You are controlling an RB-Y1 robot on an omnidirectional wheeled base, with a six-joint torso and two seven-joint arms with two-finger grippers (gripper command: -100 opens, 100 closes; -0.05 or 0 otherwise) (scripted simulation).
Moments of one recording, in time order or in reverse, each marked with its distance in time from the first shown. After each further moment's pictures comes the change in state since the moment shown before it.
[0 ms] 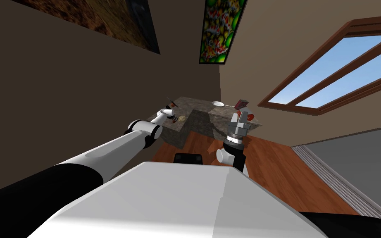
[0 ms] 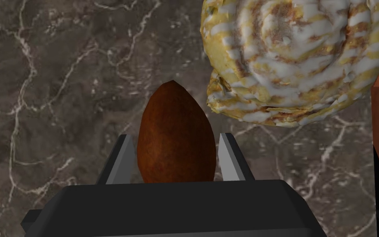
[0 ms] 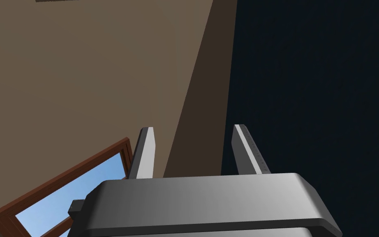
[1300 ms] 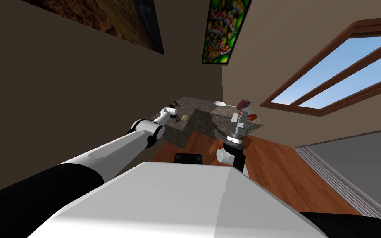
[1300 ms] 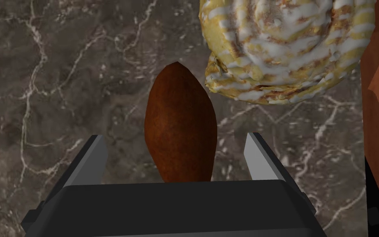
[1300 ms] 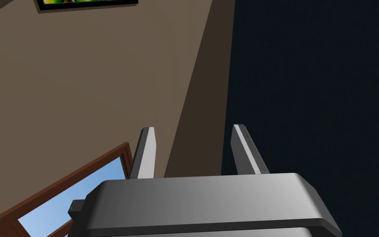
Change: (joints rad) left arm -0.027 -0.047 -0.040 -0.045 -0.033 0.053 0.084; right arm 0.000 0.000 0.000 0.000 0.000 0.000 0.000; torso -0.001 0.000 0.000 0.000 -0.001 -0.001
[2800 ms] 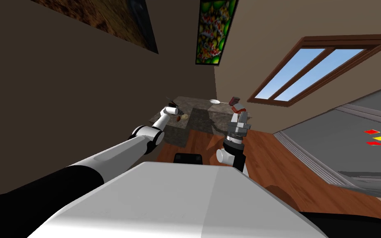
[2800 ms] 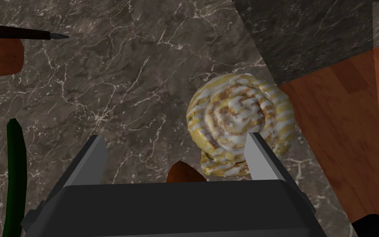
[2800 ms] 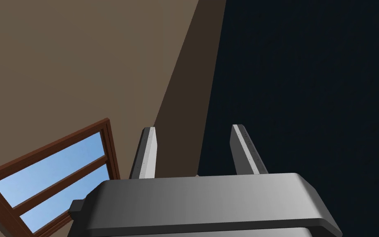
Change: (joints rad) left arm 0.139 -0.017 0.005 -0.355 0.024 -0.193 -0.111; right arm 0.000 0.000 0.000 0.000 0.000 0.000 0.000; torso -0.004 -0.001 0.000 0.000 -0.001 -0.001
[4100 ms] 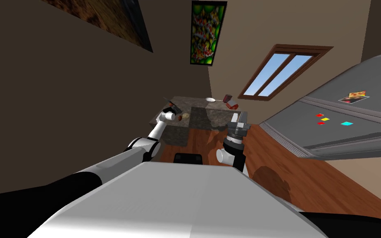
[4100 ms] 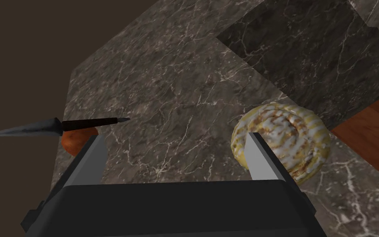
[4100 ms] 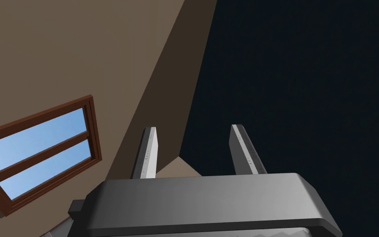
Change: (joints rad) left arm 0.275 0.007 0.007 -0.375 -0.004 -0.269 -0.195; right arm 0.000 0.000 0.000 0.000 0.000 0.000 0.000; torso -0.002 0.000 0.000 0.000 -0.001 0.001
